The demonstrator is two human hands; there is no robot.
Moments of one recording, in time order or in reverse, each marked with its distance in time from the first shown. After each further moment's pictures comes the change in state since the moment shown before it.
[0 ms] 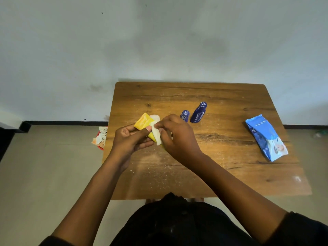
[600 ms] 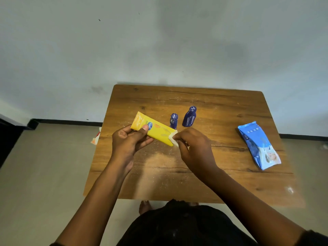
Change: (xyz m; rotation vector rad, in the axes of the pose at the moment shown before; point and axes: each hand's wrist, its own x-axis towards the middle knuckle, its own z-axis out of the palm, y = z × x) left_hand -0.021 -0.010 0.072 -0.148 0.208 0.069; right_hand -0.047 0.062 -0.071 -0.149 0.033 -0.003
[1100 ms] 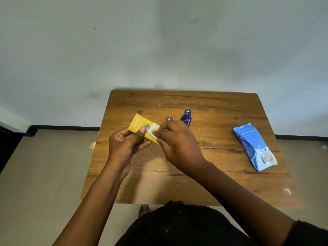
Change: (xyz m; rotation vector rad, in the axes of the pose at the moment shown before) left_hand -0.009 0.002 0.011 0.018 -0.050 0.033; right_hand 0.023 -0.025 -0.010 -0.011 -0.043 -0.210
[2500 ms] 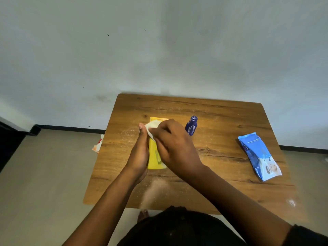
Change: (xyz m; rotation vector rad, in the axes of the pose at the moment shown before) left_hand -0.016 0.005 0.019 0.026 -0.227 -0.068; right_hand 0.019 -0.036 0.005 0.010 0.095 -0.064
